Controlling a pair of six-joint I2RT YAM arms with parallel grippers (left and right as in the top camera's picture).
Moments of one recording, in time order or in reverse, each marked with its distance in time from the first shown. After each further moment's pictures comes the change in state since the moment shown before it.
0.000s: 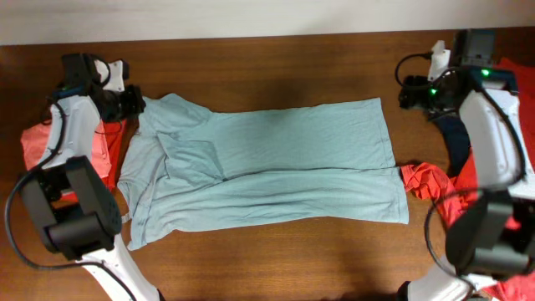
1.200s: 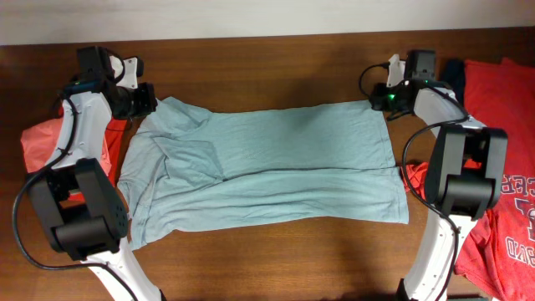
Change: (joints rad) left arm -0.066 -0.011 0.002 -0.031 -0.029 0.000; right arm 0.054 0.410 0.002 0.419 -0.150 0.021
